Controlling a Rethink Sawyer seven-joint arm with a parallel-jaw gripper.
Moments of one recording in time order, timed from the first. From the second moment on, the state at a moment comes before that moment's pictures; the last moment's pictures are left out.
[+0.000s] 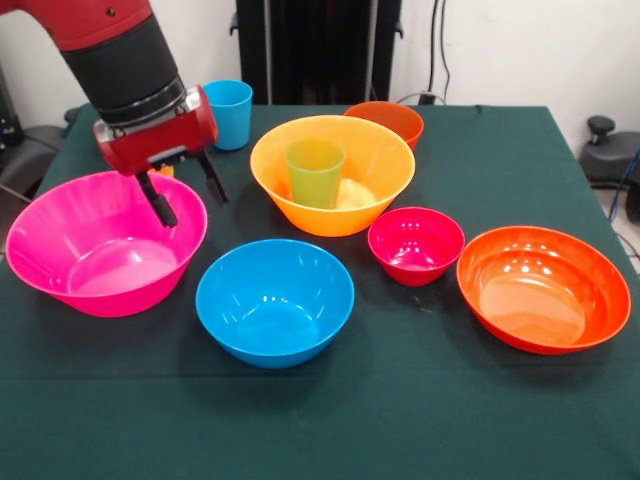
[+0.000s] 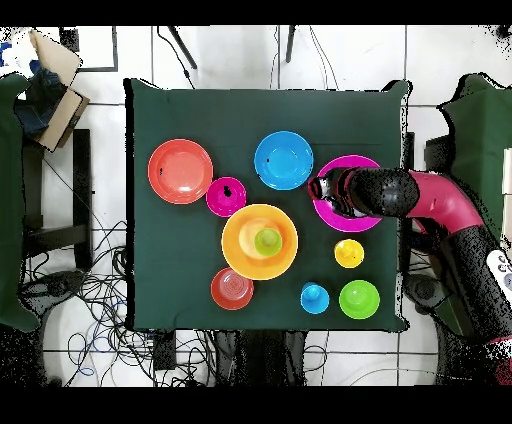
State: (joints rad) arm -1.09 -0.43 0.88 1.57 -0.63 0.85 1.44
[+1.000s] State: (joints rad) arm -1.06 -0.31 0.89 1.51 -0.69 0.85 1.44
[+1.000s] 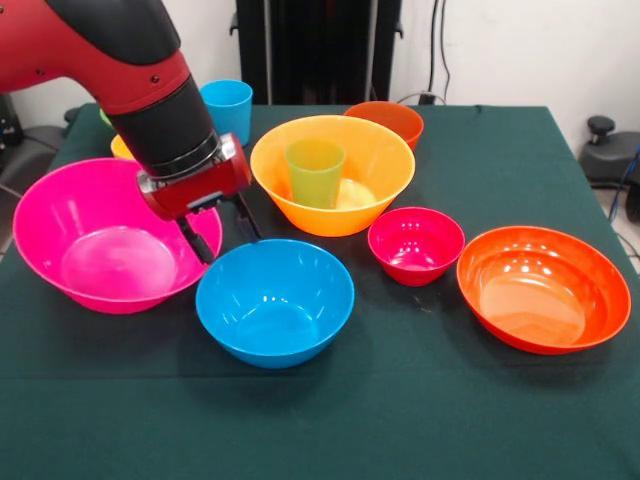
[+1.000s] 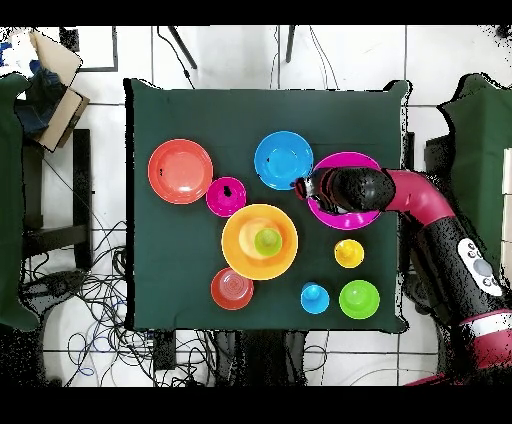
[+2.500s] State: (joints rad) arm -1.04 -0.35 0.88 1.50 -0.70 0.85 1.44
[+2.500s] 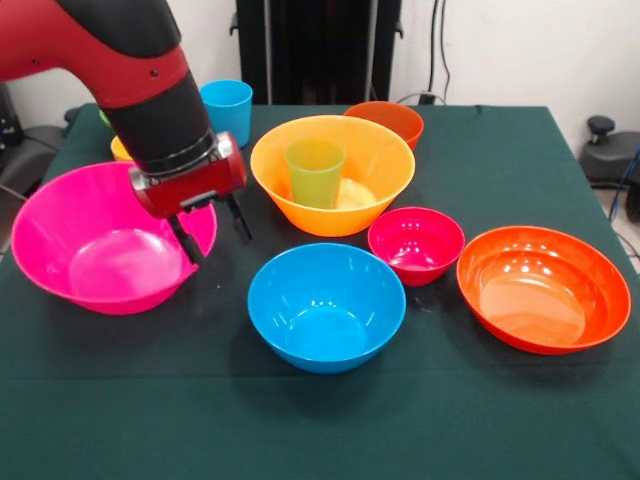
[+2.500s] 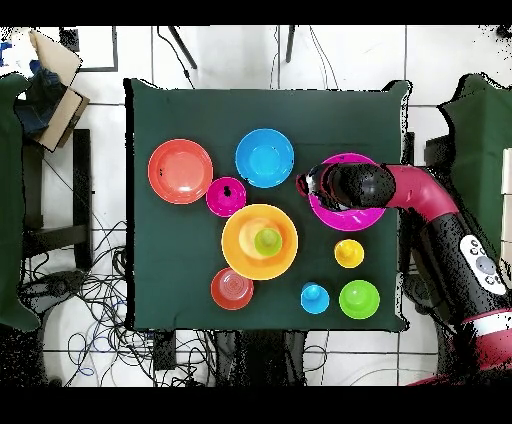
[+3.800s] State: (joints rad) arm -0.97 -0.66 0.88 1.61 -0.47 0.87 1.44
